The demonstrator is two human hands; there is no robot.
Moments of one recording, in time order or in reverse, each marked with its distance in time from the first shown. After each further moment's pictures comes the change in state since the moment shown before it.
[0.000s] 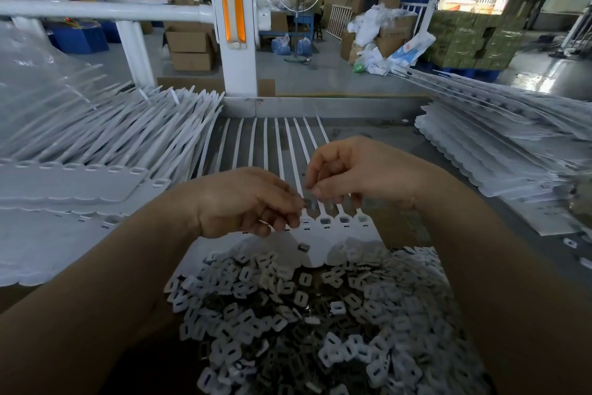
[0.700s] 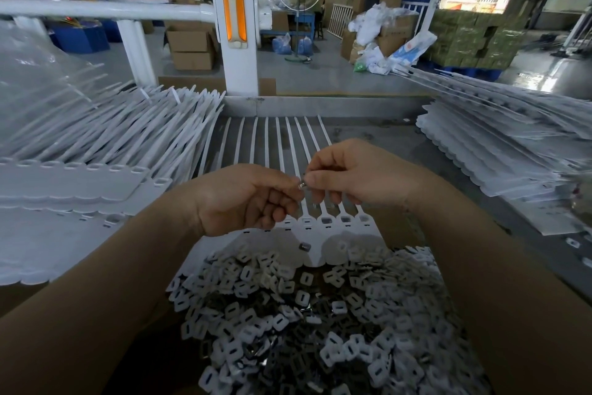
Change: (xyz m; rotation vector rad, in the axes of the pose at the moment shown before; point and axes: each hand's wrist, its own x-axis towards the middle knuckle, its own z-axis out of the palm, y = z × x) left_hand 0.005 -0.005 -0.005 -0.179 0.041 -0.017; right_hand 0.004 0.000 0.010 -0.118 0.081 -0.006
